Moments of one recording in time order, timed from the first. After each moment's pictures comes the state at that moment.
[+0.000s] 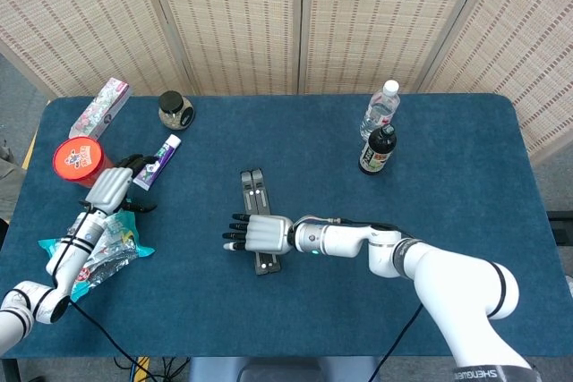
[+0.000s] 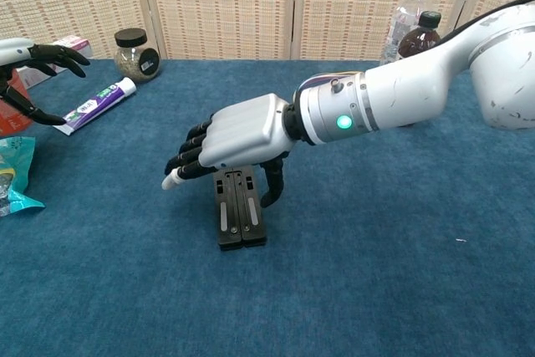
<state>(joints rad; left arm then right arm) -0.67 -1.49 -0.10 -0.89 1.43 0.95 -0.57 1.38 -1.68 -0.20 -0.96 -1.85 0.78 0.26</state>
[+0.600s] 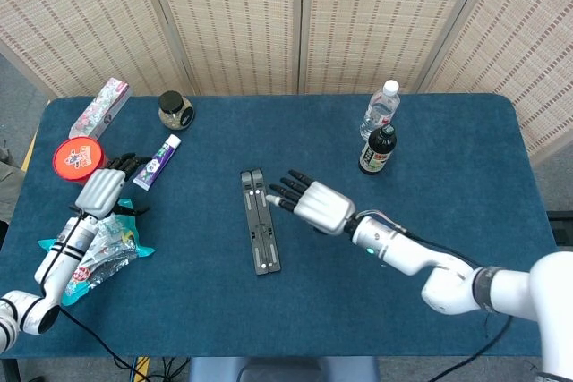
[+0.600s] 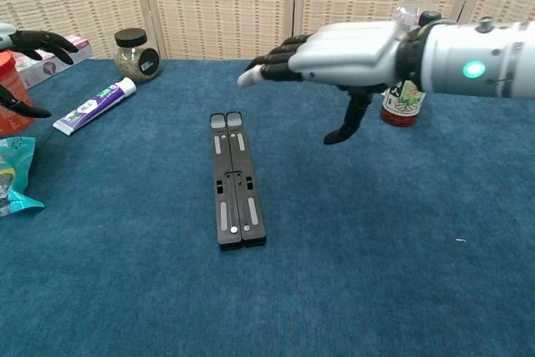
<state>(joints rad) -0.62 -1.40 -0.10 -1.02 1.43 1.04 -0.43 1.04 -1.34 -0.07 -1.48 -1.45 0.95 -0.22</state>
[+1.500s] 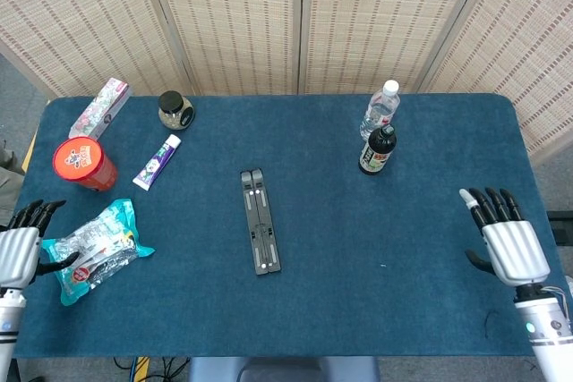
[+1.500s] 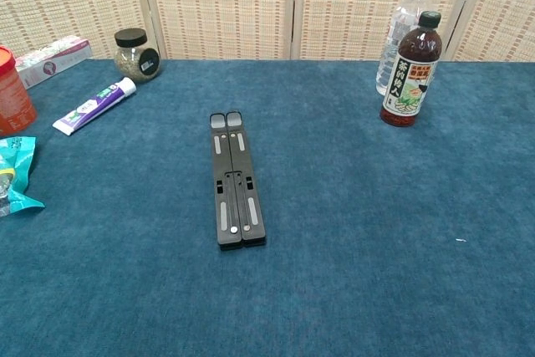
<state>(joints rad) -0.23 -1.18 -0.04 -1.47 1.33 1.43 -0.11 0.33 -1.03 -0.15 -1.75 -1.35 1.52 -0.28</state>
